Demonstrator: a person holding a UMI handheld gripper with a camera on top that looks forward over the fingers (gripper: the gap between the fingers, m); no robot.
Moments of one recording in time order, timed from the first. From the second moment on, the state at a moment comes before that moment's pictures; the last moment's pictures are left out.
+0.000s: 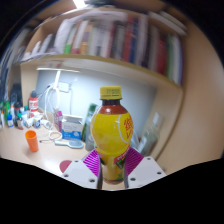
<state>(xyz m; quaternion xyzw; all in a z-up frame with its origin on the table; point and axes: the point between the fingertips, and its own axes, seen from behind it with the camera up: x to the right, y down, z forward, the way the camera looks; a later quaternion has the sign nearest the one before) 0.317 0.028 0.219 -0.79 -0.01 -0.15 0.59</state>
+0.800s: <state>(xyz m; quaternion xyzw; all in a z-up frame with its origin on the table) 0.072 0.220 0.206 -0.36 -0.65 -0.64 0.20</state>
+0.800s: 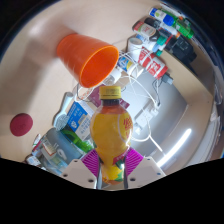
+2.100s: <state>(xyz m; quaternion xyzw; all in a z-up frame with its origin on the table) 0.160 0.148 0.065 -0.78 -0.04 0.06 0.62</state>
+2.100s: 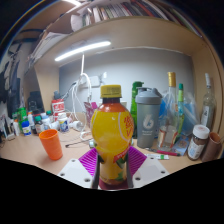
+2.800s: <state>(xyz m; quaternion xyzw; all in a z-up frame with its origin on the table) 0.176 0.014 0.130 -0.83 0.00 0.03 0.56</state>
